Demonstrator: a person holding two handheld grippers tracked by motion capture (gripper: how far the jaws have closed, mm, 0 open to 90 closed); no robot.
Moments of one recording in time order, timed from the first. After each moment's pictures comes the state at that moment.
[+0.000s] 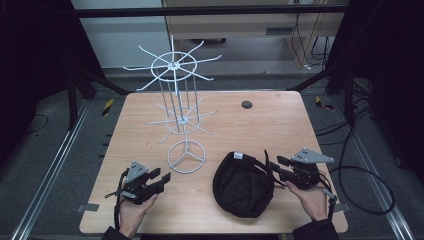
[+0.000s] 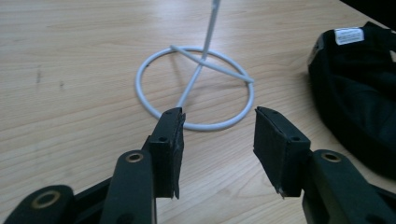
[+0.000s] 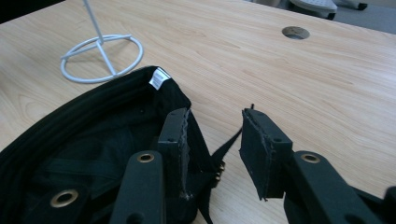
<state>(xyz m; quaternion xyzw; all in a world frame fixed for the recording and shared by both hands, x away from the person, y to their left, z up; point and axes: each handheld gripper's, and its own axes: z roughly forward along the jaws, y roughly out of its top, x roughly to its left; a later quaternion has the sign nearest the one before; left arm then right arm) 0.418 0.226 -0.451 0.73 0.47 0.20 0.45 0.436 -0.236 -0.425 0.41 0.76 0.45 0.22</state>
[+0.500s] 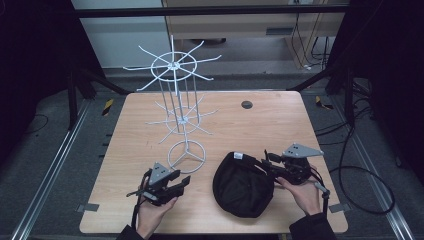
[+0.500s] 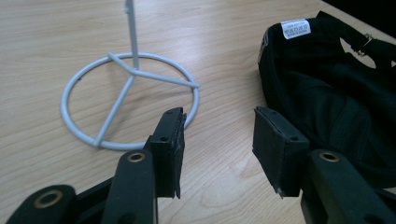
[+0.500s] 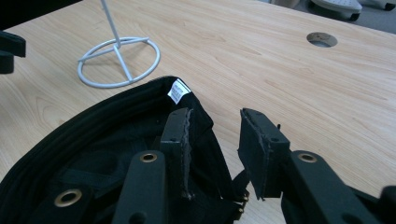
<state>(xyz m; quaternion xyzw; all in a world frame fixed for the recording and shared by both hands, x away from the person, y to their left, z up) 0.415 0.171 -0.453 0.77 0.42 0.19 0.45 0.450 -0.218 -0.422 0.39 0.78 0.45 0.20</state>
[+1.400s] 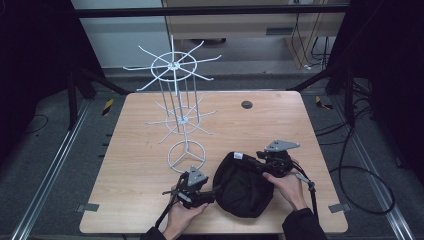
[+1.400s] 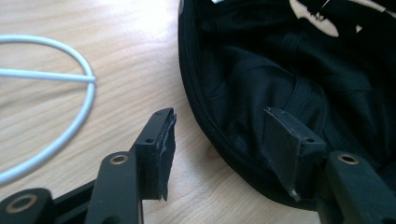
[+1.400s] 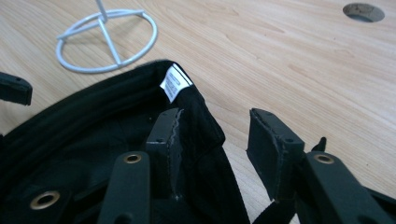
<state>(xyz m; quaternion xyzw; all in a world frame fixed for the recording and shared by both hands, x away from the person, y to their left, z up) 0.421 0.095 -0.478 0.81 0.40 0.13 0.42 0.489 -0.189 -0.454 0.39 0.80 0.42 0.17</state>
